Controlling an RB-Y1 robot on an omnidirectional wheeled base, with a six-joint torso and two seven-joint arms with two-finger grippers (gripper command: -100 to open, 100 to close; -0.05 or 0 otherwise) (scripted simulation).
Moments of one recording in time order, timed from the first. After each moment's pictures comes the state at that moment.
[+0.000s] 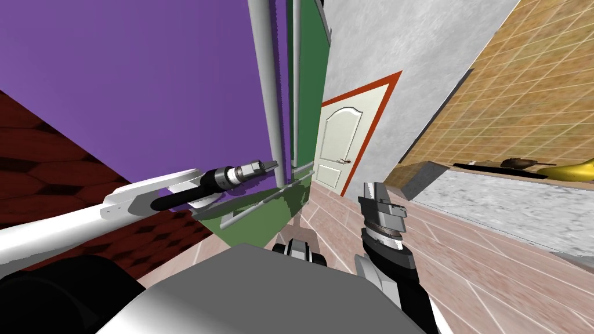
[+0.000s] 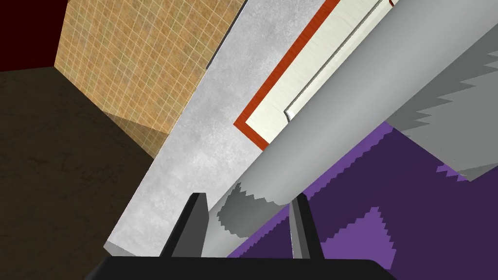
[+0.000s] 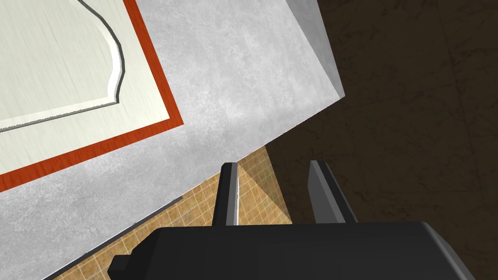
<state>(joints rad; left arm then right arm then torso) 0.41 1.37 0.42 -2.48 0.01 -0.27 0.58 0.54 -0.01 0.02 -2.37 0.08 -0.63 -0.02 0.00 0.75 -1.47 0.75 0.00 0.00</state>
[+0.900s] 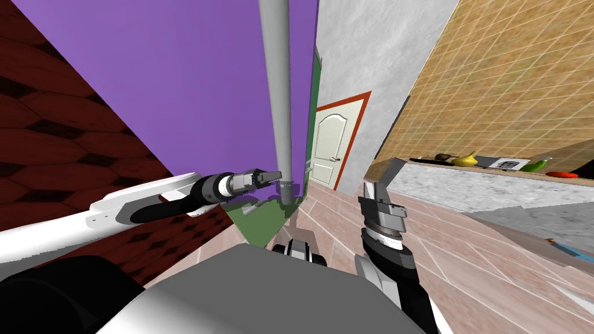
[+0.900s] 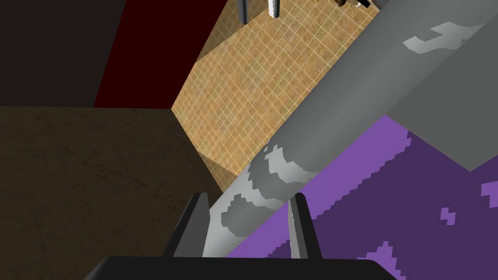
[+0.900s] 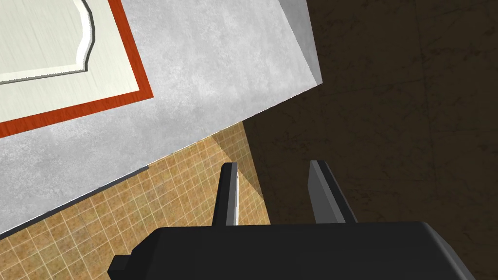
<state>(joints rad) 0.39 1.38 0.37 -2.61 0.02 -0.41 0.58 0.54 -0.01 0.02 -2.37 0.08 -0.63 -0.02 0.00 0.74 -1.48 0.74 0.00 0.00</state>
